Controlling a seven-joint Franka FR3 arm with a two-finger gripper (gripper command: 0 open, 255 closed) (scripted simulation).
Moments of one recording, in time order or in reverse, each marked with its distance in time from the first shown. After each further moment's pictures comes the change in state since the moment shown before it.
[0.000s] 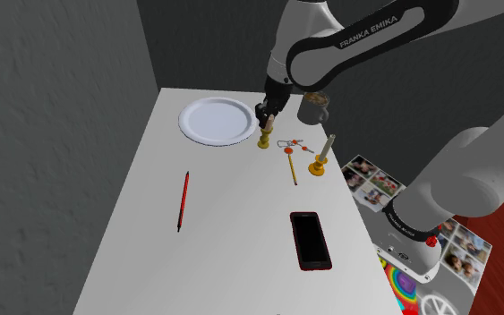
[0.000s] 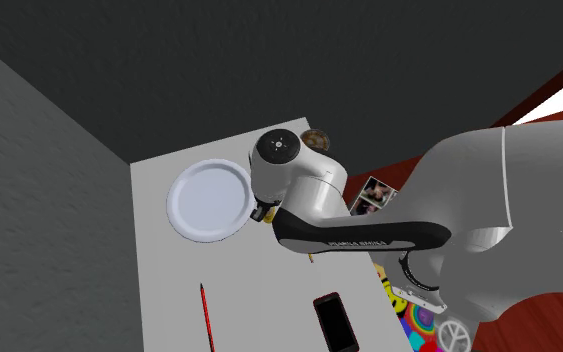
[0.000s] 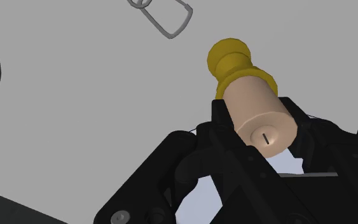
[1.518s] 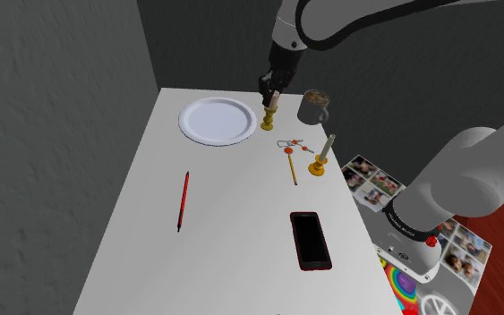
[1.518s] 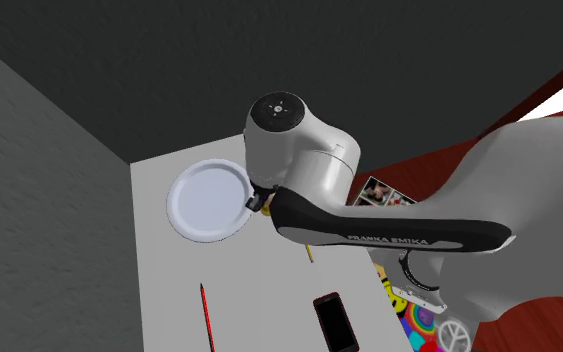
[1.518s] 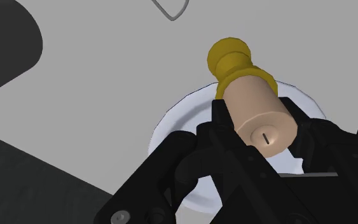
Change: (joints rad) arm 0.001 -0.111 -0.013 0.120 0.010 -0.230 -0.008
